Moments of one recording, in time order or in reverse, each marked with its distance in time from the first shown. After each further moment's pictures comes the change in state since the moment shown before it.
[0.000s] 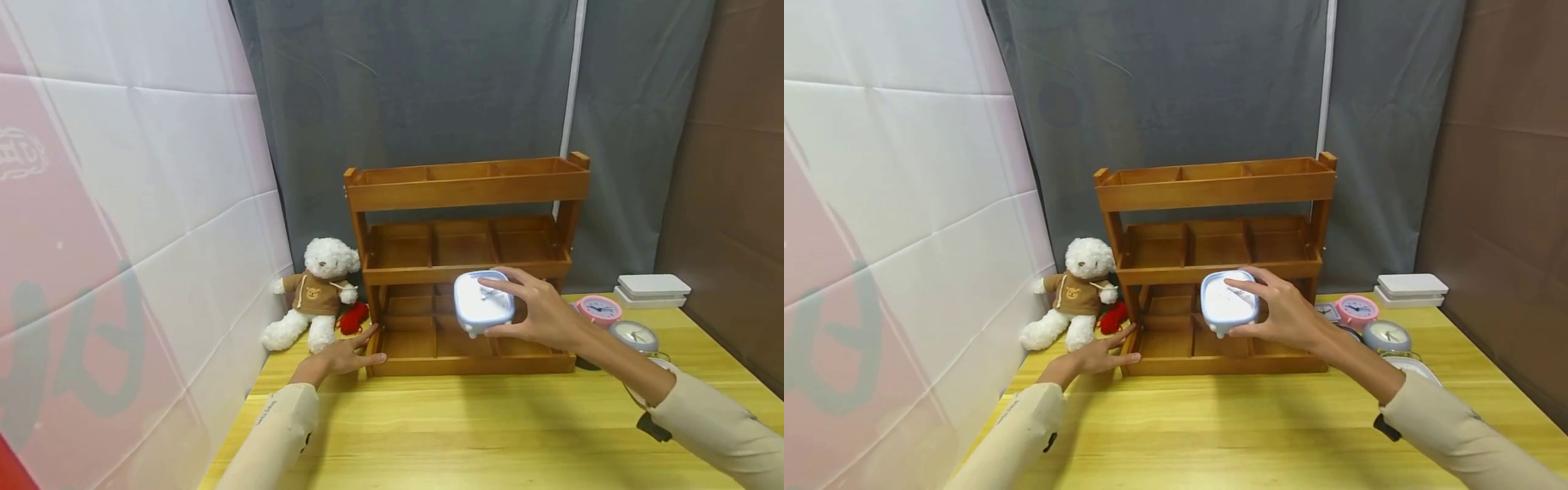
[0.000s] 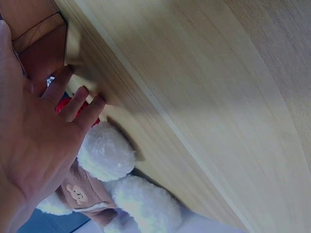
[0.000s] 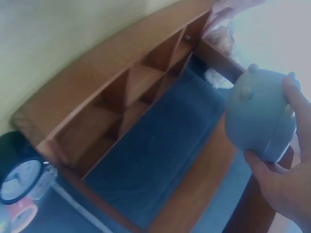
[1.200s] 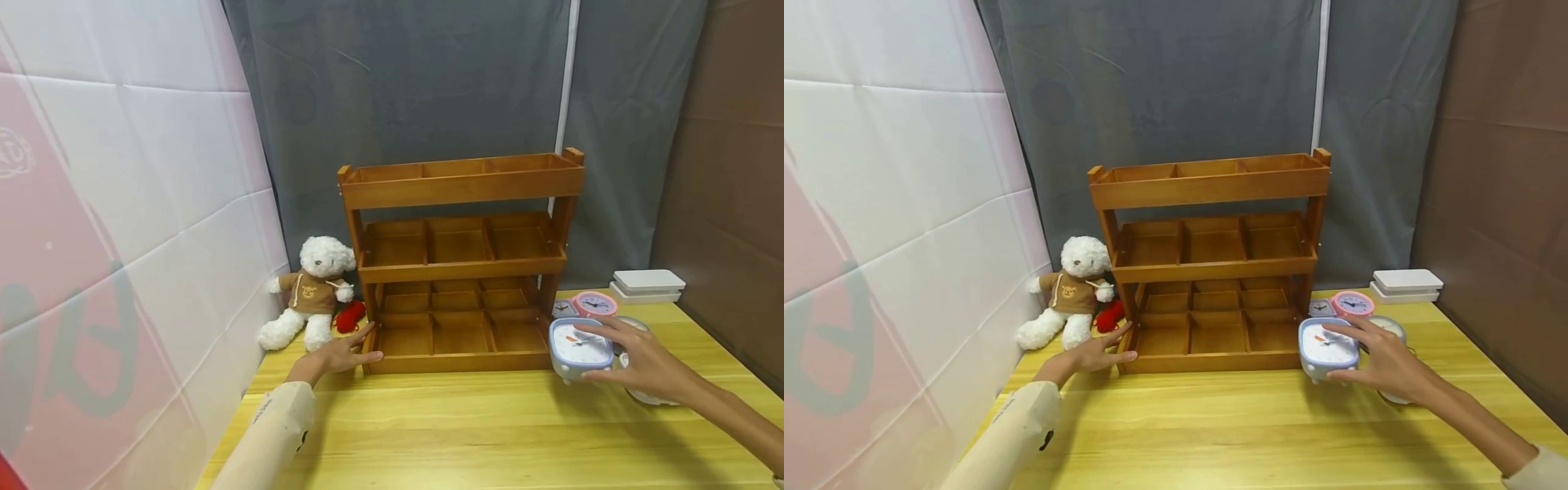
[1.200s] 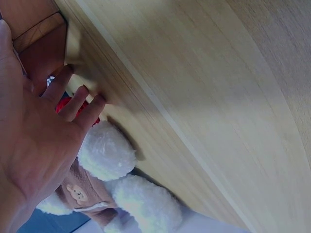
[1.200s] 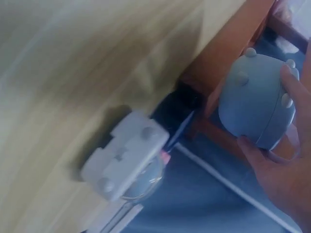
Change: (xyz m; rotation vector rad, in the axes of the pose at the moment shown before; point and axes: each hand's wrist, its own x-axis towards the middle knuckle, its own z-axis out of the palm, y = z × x) left_hand 0.000 0.001 -0.002 -0.044 -0.016 0.013; right_hand -0.147 0.068 -0.044 -0.177 -0.013 0.173
